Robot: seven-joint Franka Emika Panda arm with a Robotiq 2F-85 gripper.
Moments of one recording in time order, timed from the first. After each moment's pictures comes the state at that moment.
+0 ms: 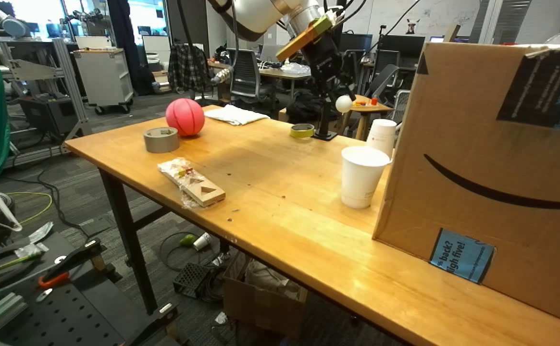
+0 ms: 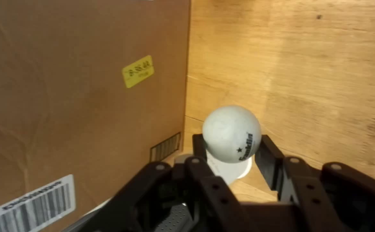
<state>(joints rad) 0.12 0.52 -0.18 -1.50 -0.65 2.07 0.15</state>
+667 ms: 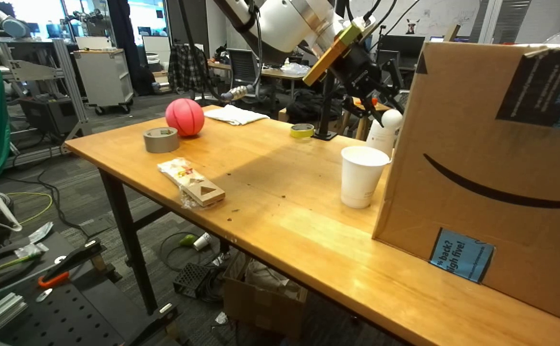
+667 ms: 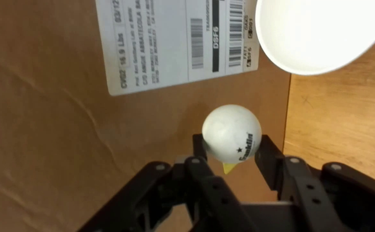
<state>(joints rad) 0.04 0.49 -0.22 -1.63 -0.91 2.07 0.34</state>
